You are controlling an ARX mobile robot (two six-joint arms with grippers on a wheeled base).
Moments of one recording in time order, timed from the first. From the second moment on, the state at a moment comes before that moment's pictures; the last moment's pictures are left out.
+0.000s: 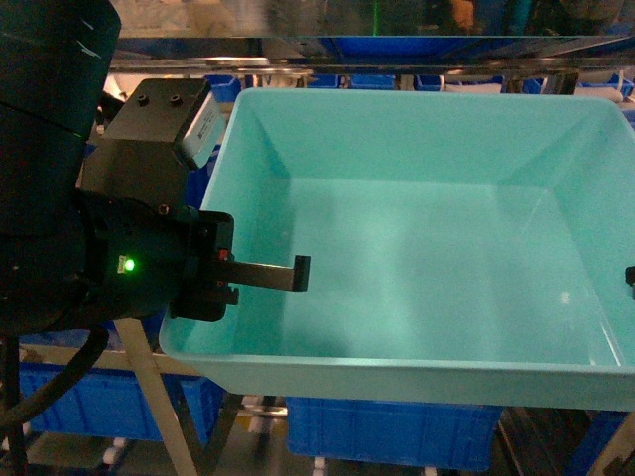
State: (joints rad) left arm -0.44 1.61 0.73 0.26 -0.14 -0.15; right arm 0.03 1.57 0.54 0.54 -0.15 0.03
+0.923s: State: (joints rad) left arm -0.44 1.63 0.73 0.26 -0.14 -0.15; right arm 0.03 1.59 0.54 0.57 -0.16 0.02
